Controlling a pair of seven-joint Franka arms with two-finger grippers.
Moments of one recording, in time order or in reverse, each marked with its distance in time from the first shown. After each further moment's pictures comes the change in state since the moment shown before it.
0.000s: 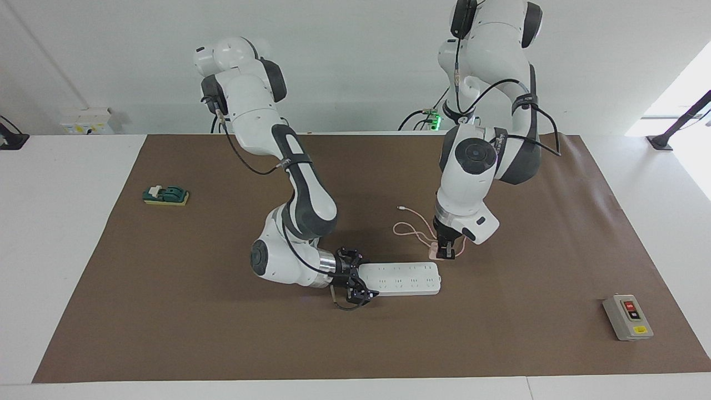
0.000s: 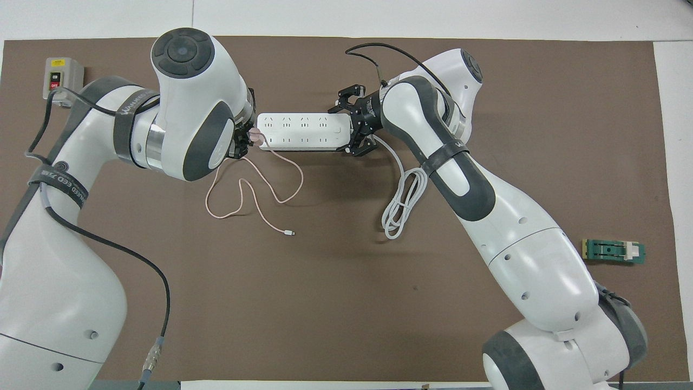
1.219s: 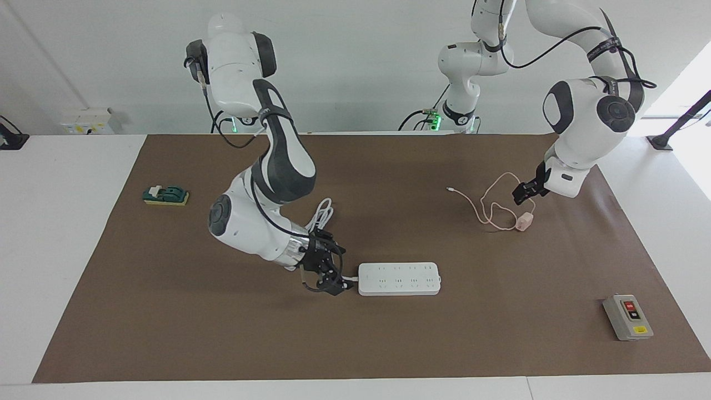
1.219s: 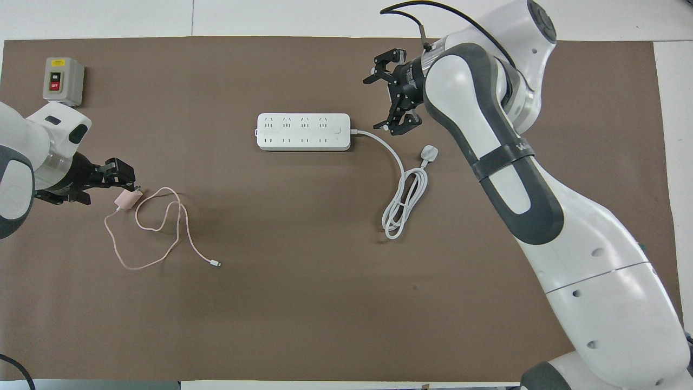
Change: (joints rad) left arm 0.374 -0.394 0.007 -0.452 -0.007 -0.052 1.399; right arm -0.005 -0.281 -0.144 -0.108 -0.132 -0.135 0.046
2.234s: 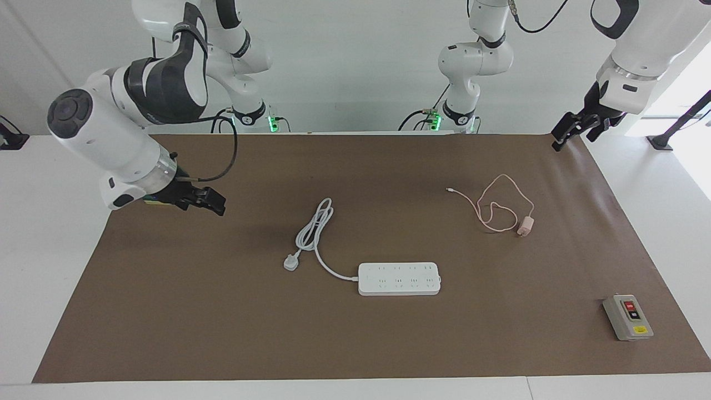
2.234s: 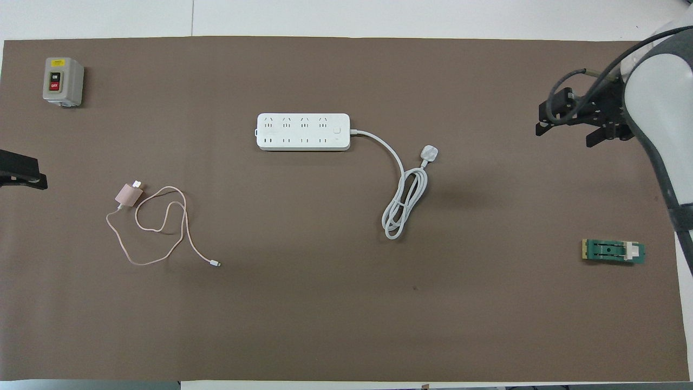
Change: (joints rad) left arm 0.047 -0.159 -0.020 0.275 0.000 -0.354 0.104; right arm -0.218 -0.397 -0.042 -0.210 -0.595 -0.375 -1.251
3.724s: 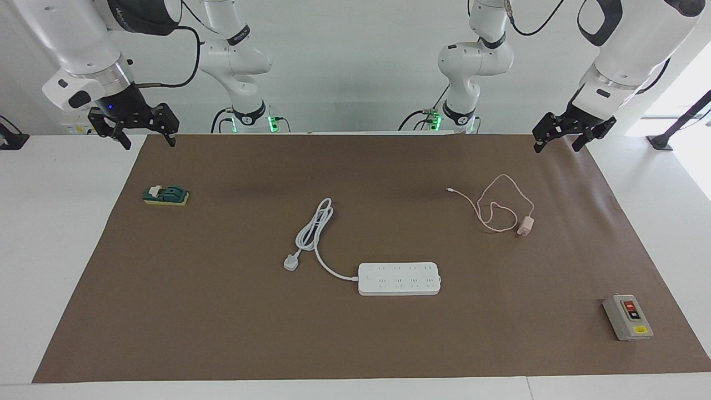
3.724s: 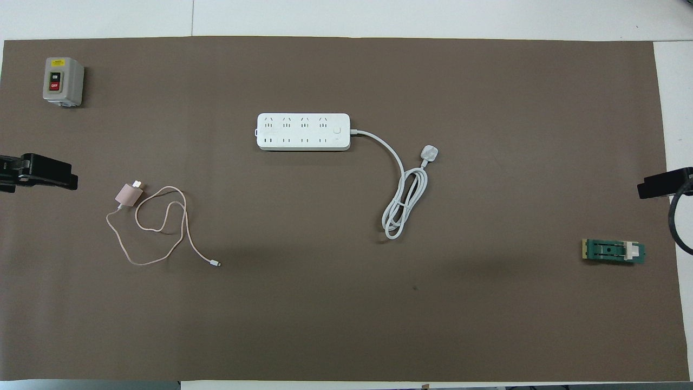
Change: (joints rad) left arm -0.033 0.029 -0.001 -0.015 -0.042 0.042 0.175; right arm -0.138 -0.429 0.090 -0.343 -0.195 0.050 -0.265
